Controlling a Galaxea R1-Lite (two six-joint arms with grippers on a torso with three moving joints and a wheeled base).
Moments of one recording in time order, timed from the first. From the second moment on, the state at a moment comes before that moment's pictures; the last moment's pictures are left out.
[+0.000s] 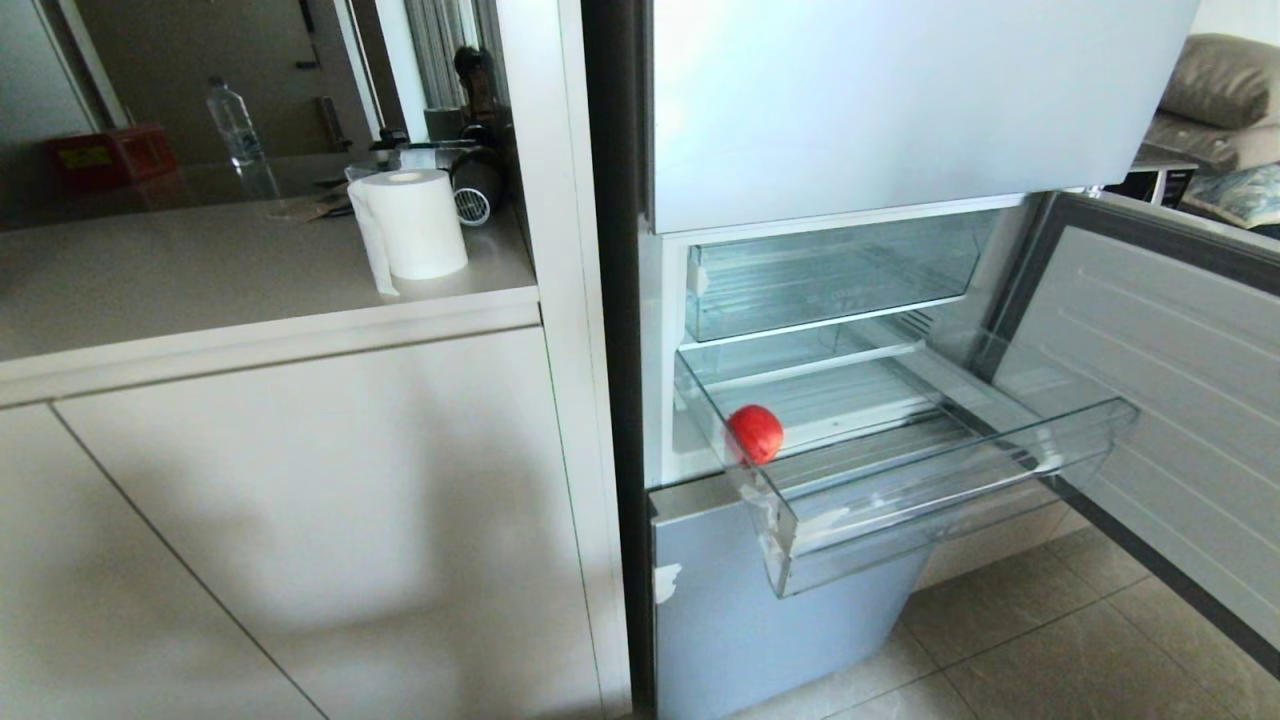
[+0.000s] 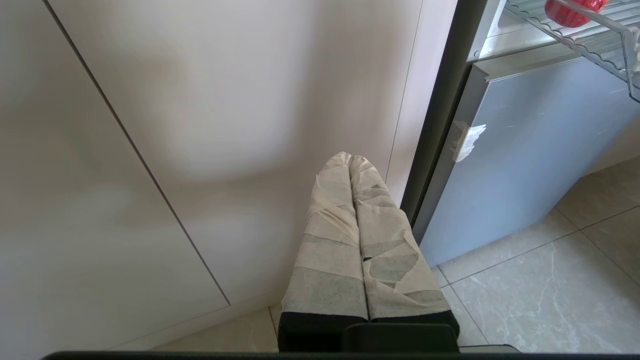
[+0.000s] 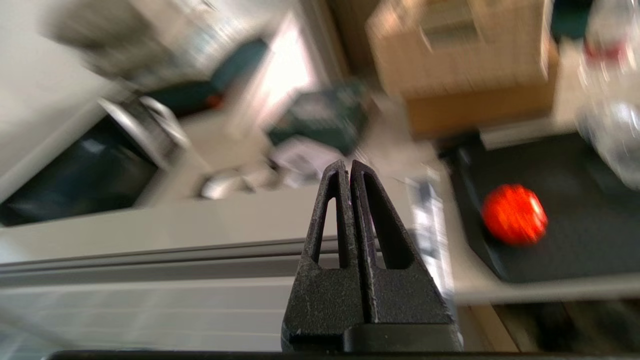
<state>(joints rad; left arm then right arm) 0.00 0.00 -0.06 0.16 0.01 0.01 -1.18 1.03 -0.95 -0.13 0.03 0.42</state>
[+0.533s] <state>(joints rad) 0.00 0.00 -0.06 0.16 0.01 0.01 -1.36 1.33 -0.85 -0.40 0.14 0.45</state>
